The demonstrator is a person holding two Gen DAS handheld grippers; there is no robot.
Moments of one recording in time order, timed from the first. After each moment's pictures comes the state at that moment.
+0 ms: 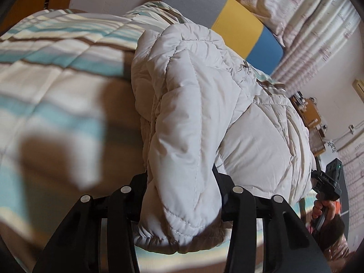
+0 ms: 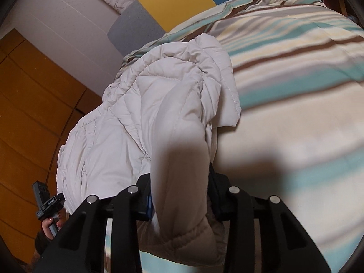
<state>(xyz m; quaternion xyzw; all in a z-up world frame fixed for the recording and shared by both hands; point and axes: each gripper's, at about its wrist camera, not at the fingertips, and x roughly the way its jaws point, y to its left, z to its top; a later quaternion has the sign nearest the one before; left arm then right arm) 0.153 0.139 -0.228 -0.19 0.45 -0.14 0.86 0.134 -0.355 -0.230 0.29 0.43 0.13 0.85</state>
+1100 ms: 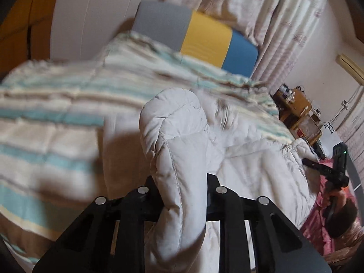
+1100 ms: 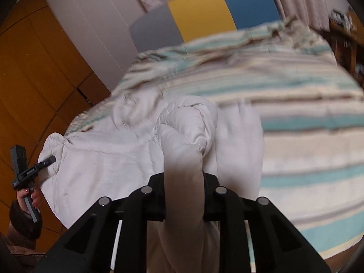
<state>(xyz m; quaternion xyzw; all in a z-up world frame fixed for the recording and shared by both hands) 0.128 0.095 -0.144 -0.10 0.37 -0.18 0.91 0.116 -0.334 -0.145 0.17 0.39 0.13 0.90</state>
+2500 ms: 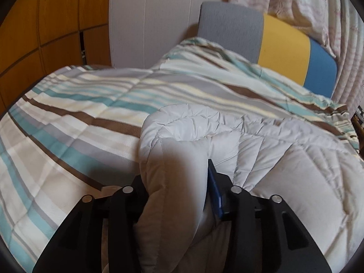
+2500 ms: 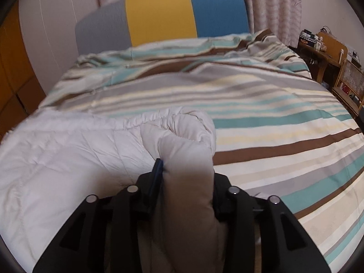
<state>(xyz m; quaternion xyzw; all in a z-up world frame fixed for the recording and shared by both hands) 0.297 0.089 -0.227 -0.07 0.37 0.08 0.92 0.291 -0.315 -0.239 0.09 0.40 -0.06 0.91</state>
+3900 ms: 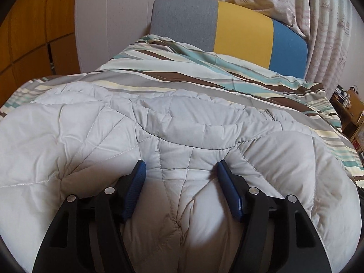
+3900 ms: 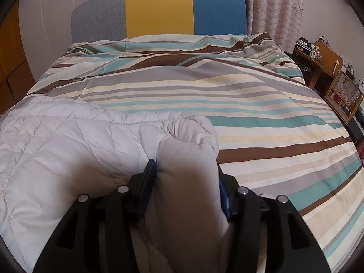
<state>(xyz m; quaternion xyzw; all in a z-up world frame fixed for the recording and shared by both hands) 0.303 -0.029 -0.229 -0.05 0.37 0.00 0.93 0.296 -0.306 -0.243 0.04 0.41 -0.09 0.91</state>
